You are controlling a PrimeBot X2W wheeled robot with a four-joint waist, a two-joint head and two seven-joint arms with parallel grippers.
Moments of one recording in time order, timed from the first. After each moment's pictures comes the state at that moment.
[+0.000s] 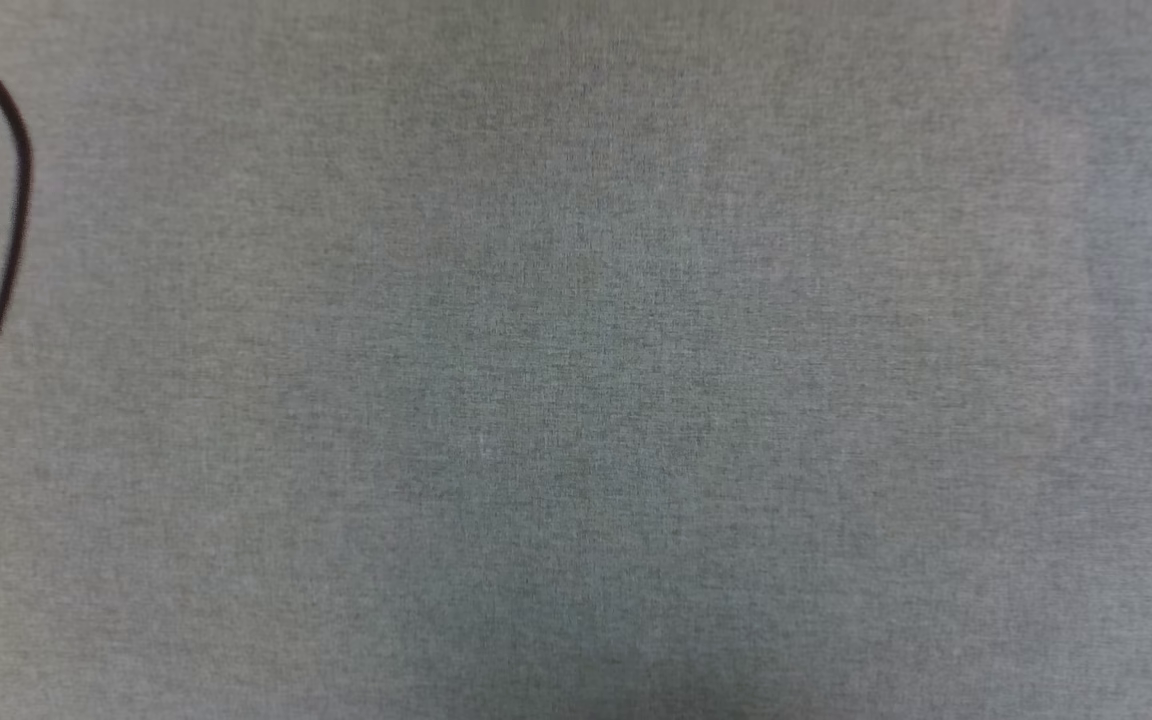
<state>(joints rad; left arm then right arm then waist) -1.73 0.43 -0.60 0.54 -0.80 -0.03 -0.17 -1.59 -0.51 0.12 0.45 0.45 0.13 0.10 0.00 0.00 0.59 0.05</state>
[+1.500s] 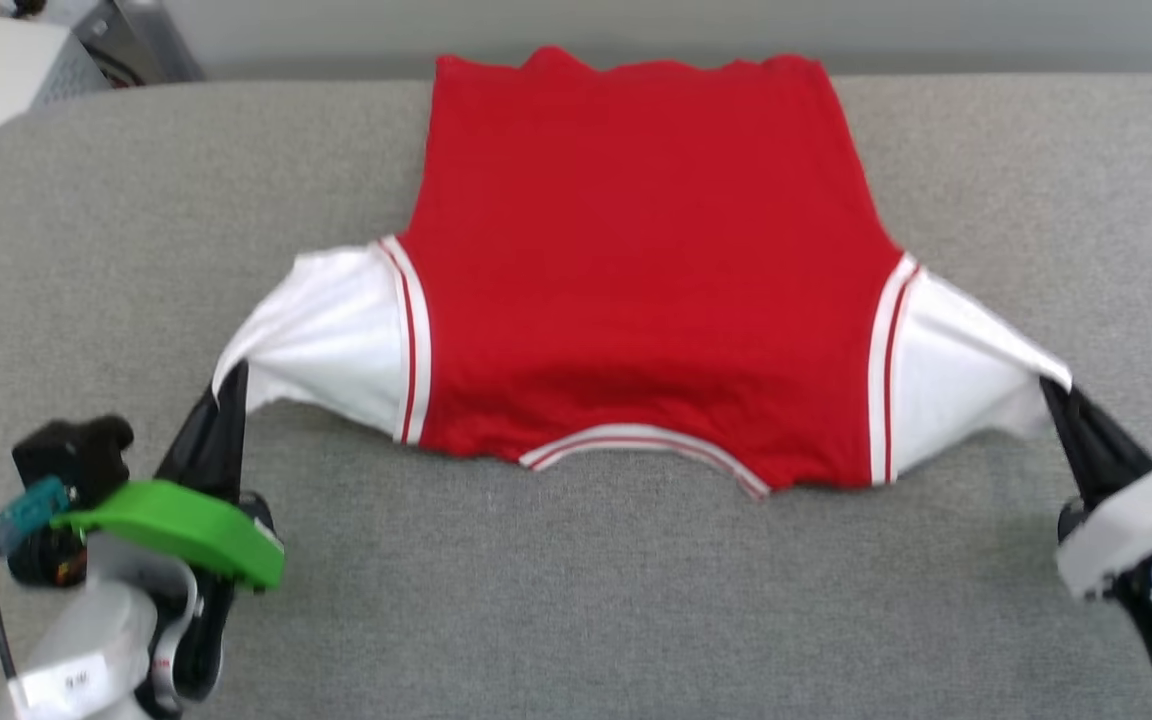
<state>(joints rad) -0.27 0.53 -0.38 0.22 -0.81 0.06 -0.26 -0.27 -0.50 0.27 0.31 0.65 0.13 -0.13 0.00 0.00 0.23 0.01</state>
